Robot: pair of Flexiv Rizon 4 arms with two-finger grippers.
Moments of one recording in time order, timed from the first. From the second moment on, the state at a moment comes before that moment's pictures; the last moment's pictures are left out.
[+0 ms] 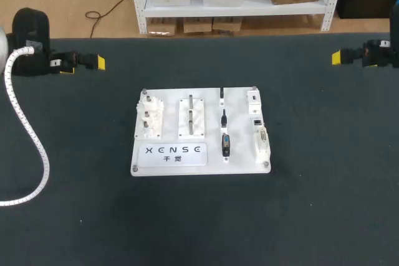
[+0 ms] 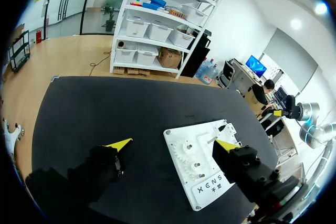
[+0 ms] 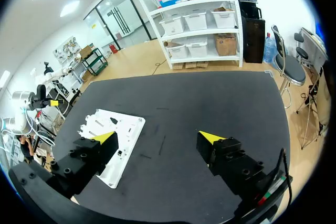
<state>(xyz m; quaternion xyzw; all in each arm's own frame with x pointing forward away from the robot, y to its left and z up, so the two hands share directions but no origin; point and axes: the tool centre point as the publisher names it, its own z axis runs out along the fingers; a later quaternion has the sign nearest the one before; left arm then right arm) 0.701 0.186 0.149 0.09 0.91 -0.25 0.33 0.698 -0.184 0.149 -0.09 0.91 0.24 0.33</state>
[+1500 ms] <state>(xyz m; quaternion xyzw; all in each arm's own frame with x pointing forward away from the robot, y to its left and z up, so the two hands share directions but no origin) 0.672 0.095 0.125 0.42 0.84 -0.22 0.24 0.698 -0.184 0.149 -0.09 0.91 0.24 0.33</state>
